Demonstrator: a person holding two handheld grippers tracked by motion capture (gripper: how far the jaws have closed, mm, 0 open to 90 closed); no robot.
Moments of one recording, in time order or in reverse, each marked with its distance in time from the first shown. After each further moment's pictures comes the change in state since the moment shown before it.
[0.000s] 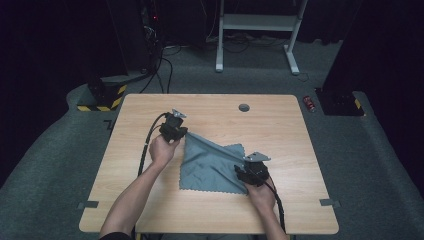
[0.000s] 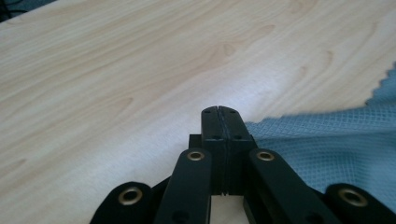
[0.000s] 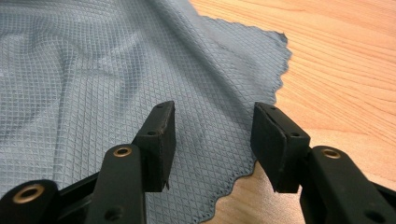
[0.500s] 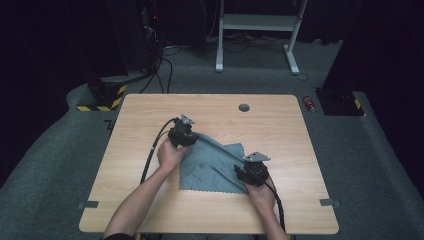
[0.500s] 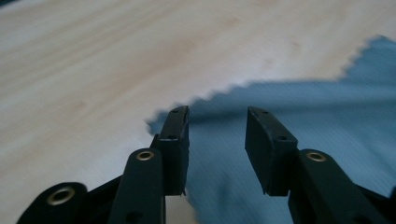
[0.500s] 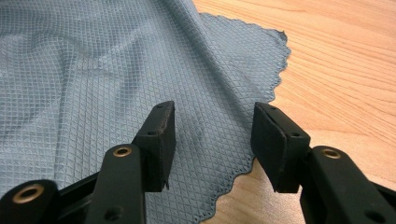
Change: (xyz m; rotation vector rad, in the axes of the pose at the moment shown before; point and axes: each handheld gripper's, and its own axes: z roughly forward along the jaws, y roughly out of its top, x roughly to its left) left arm -0.039 -0.023 -0.001 -0.028 -0.068 0.055; right arm 0.000 0.000 0.000 0.001 -0.001 -0.003
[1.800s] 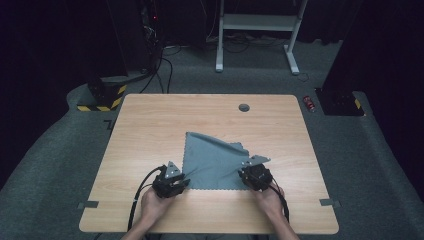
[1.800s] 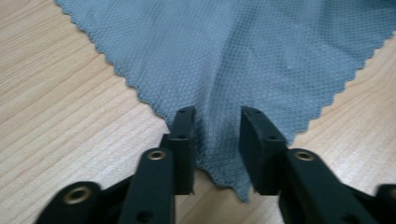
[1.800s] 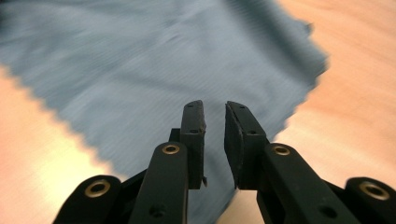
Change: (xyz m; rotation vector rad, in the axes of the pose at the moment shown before) left arm -0.062 -0.115 -0.062 -0.028 -0.101 0.048; right arm 0.015 0.005 -0.042 0.105 0.080 -0.124
